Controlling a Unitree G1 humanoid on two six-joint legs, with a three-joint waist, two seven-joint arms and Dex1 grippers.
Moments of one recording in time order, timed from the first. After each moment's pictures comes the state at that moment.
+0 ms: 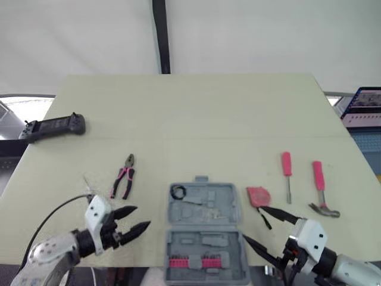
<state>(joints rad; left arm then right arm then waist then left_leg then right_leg) 0.47 0.52 0.31 -0.59 -0.43 0.55 -0.76 0.62 -0.57 -0.19 -0.64 0.30 0.02 0.80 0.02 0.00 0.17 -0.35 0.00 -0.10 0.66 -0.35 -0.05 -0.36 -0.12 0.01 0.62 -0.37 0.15</state>
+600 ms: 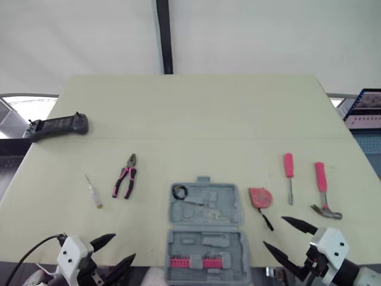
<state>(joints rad) 0.80 0.45 0.39 -0.58 -0.41 0.23 -0.78 0.73 -0.57 -0.32 -0.54 0.34 -0.02 0.83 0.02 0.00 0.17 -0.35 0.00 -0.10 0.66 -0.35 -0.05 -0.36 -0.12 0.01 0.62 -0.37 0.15</state>
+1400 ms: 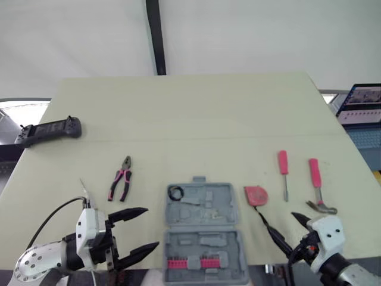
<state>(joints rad) 0.50 0.61 0.29 -0.61 -0.59 0.23 -1.00 0.64 -0.40 -0.28 -0.70 0.34 0.40 0.49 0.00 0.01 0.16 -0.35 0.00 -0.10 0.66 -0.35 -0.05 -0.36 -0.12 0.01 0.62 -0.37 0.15</state>
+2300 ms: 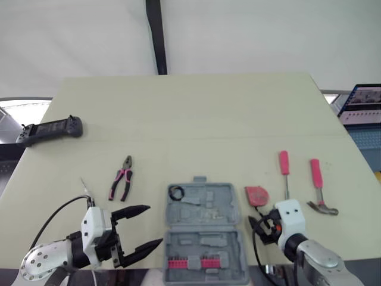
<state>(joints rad) 0.50 0.61 0.25 -0.63 -0.56 0.23 -0.93 0.36 -0.37 -0.09 -0.62 0.22 0.76 0.28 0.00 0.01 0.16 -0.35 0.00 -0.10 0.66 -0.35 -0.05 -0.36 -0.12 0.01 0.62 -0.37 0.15</state>
